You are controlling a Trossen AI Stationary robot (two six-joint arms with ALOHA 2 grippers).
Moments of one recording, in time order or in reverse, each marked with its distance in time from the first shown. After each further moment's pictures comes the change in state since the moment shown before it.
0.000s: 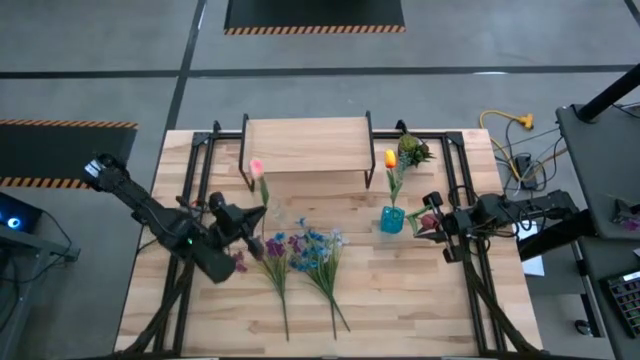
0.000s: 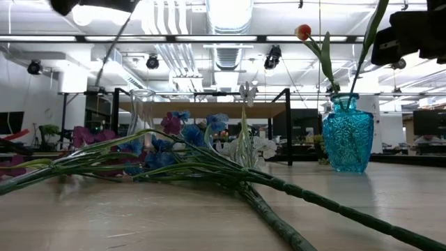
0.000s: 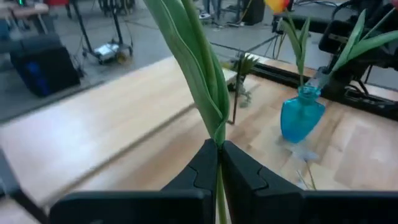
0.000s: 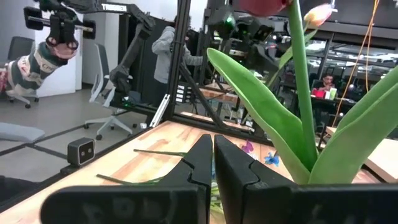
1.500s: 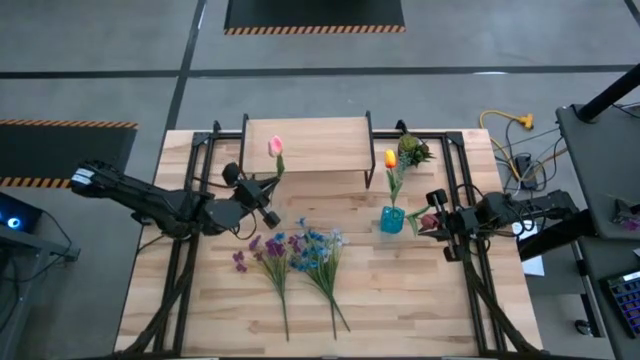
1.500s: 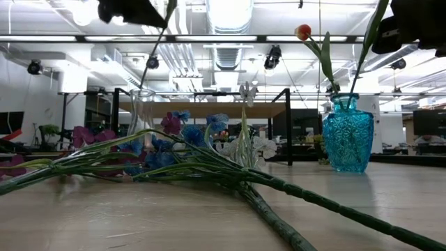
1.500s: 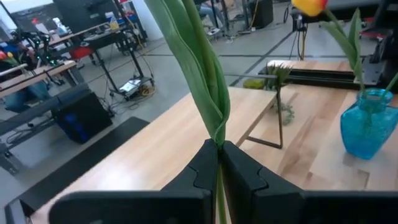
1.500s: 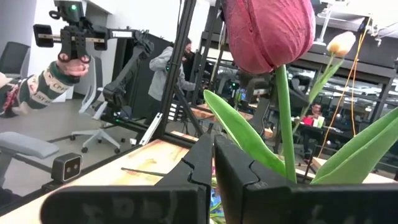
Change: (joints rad) left arm 0.338 -0.095 -0.183 0.624 0.174 0.806; right arm 0.000 -0.002 0.000 0.091 0.000 -0.075
